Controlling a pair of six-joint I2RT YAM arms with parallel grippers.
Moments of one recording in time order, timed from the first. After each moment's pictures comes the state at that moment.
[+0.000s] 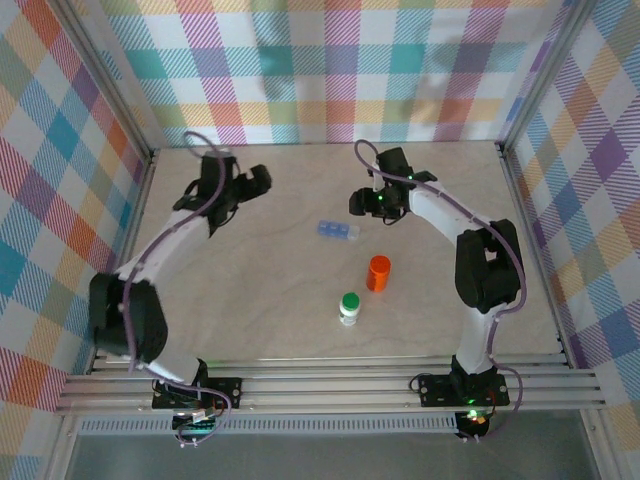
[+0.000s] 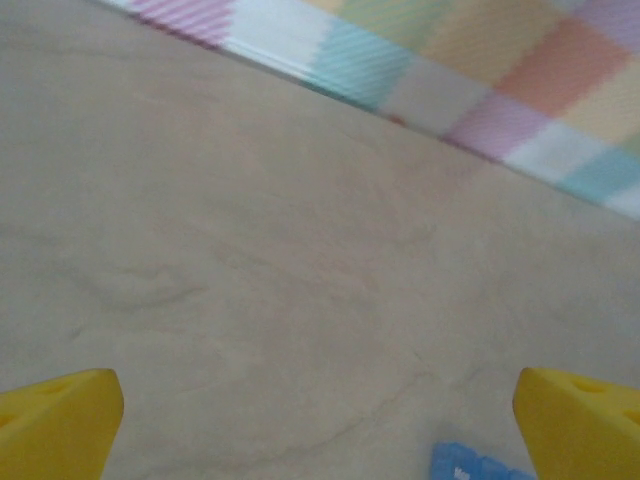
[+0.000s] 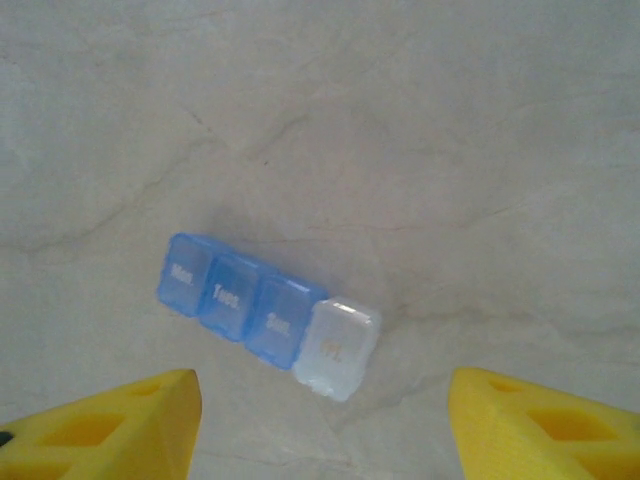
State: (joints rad) left arm -0.27 1.61 1.29 -0.27 -0.06 -0.45; right arm 0.39 1.92 1.52 -0.62 -0.24 0.37
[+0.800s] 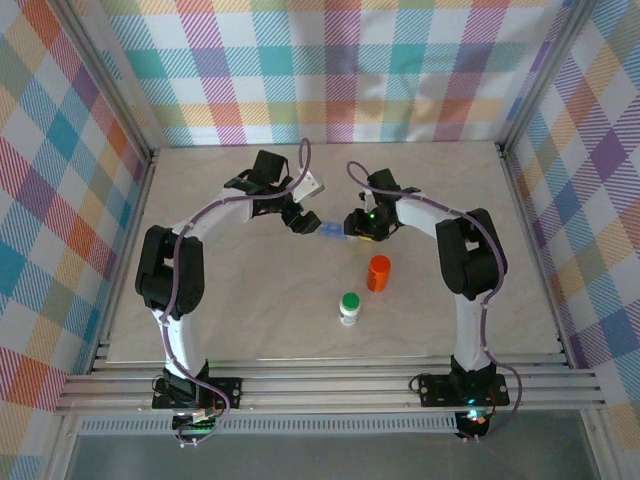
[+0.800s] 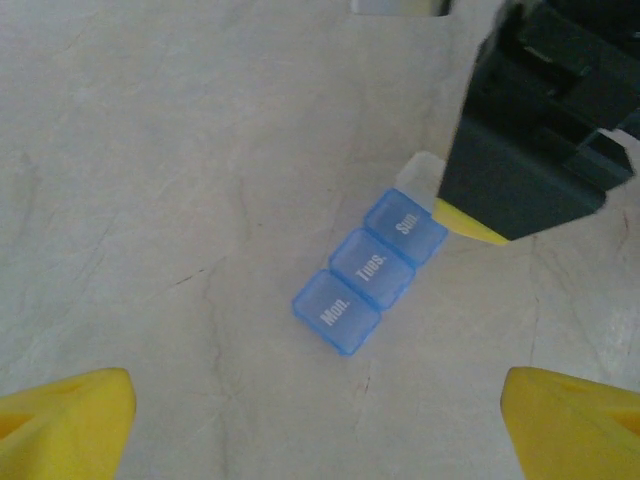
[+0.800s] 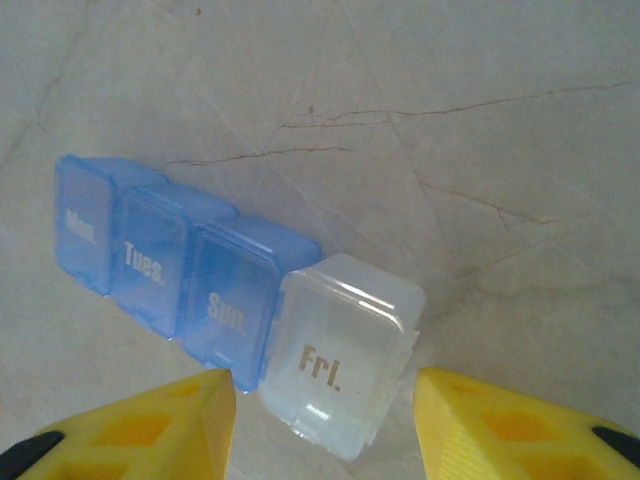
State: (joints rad) left arm -0.39 1.91 1.51 -0.49 0.44 0.59; right arm 0.39 2.07 1.45 -0.53 -0.38 0.43
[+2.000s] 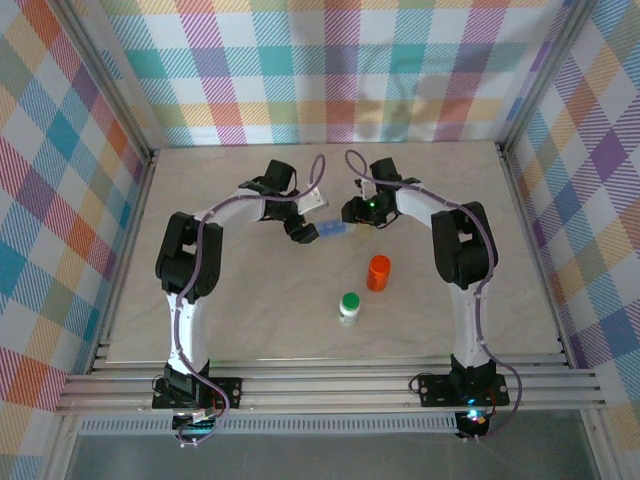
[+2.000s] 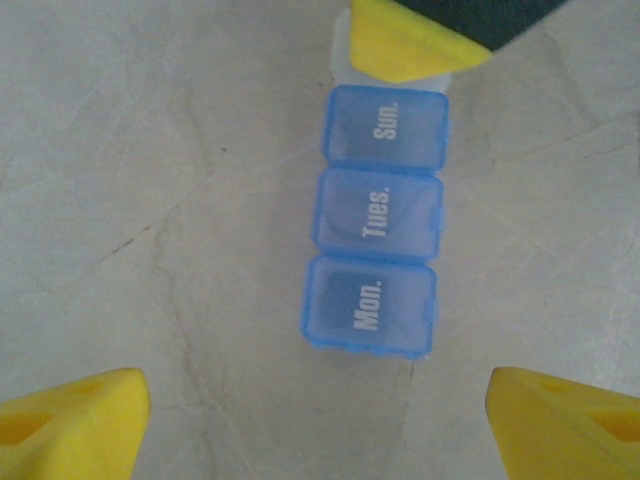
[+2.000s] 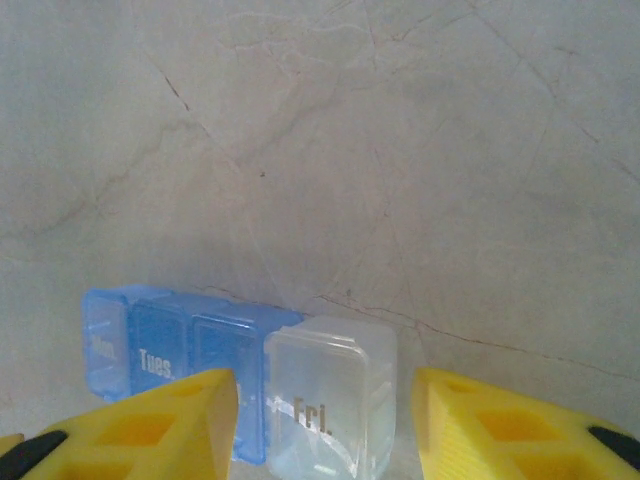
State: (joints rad) left arm -0.39 2.09 1.57 -0.52 0.39 0.73; right arm 0.35 2.19 1.61 -0.50 -0.46 0.28
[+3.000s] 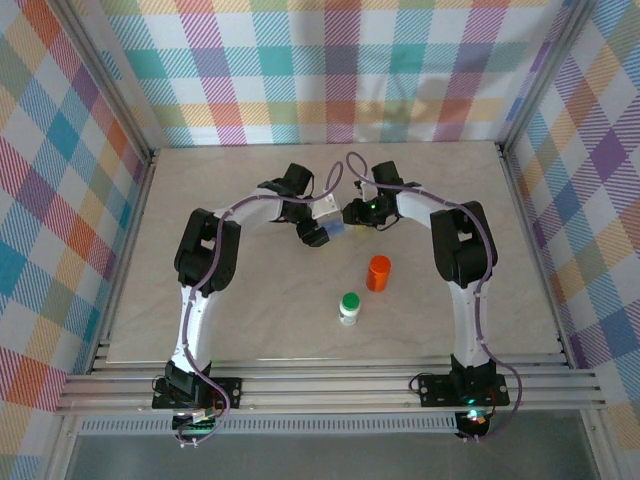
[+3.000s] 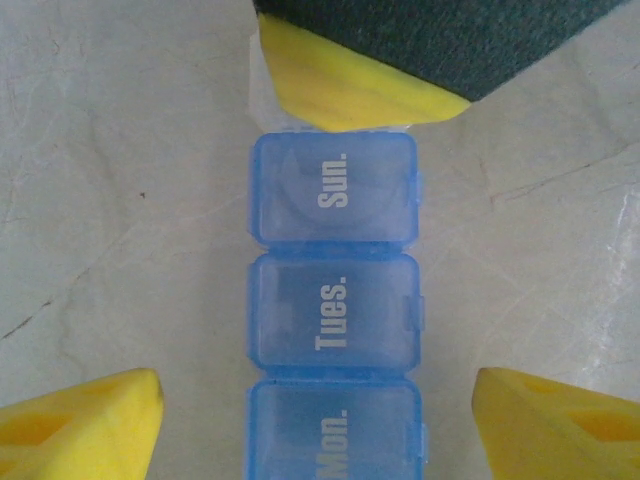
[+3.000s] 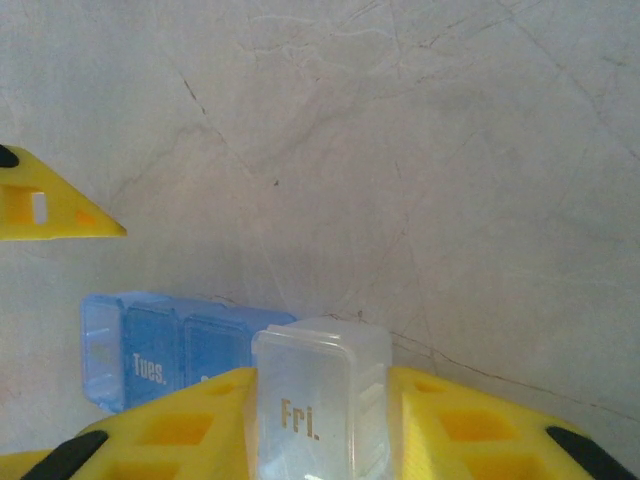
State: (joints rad) left arm -0.45 2.22 1.70 -0.60 0.35 0.73; right arm 0.35 2.20 1.57 -0.42 -0.52 0.26
